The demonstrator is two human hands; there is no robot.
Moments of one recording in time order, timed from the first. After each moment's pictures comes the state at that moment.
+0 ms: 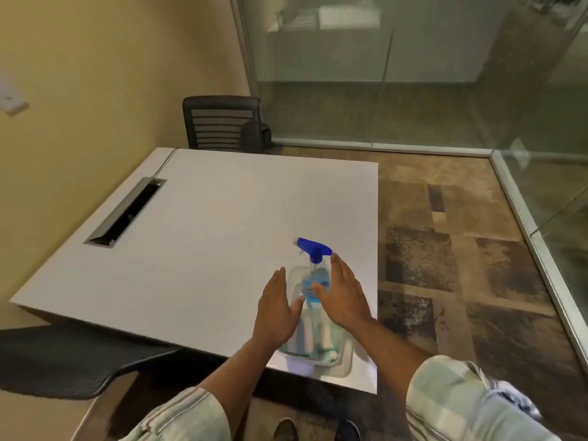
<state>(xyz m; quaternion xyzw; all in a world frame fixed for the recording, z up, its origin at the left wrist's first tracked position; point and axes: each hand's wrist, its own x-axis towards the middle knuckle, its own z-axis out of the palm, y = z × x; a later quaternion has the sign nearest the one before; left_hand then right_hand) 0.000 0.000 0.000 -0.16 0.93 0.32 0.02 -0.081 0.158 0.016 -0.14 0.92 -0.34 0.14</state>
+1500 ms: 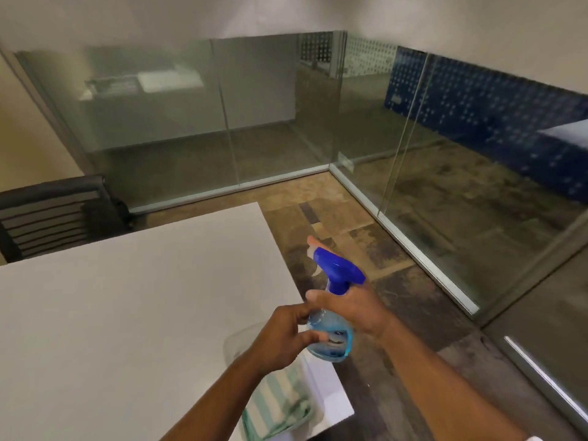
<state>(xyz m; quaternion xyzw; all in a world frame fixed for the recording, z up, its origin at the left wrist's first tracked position) -0.094 0.050 0.068 0.27 0.82 0.48 0.16 -0.056 0.235 0.154 -0.03 0.73 -0.69 -0.01</state>
